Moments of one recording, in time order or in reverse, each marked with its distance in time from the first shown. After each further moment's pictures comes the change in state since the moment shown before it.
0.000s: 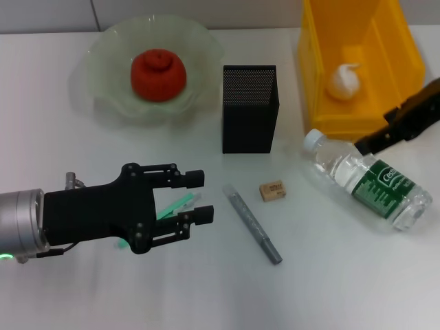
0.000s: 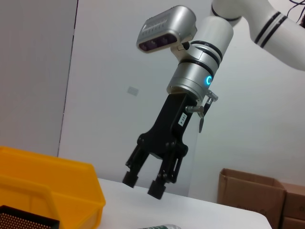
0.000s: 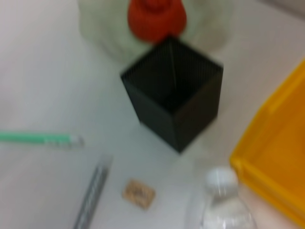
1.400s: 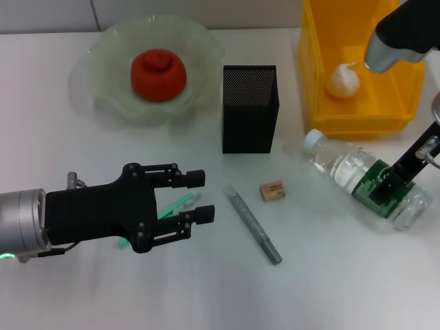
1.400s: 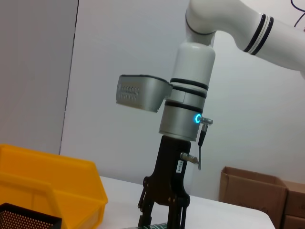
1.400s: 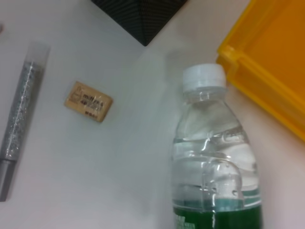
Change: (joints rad) left arm -0.001 -0.002 0.004 0.000 0.000 -0.011 0.001; right arm 0.079 0.007 -0.230 0.302 -0.228 0.121 0.110
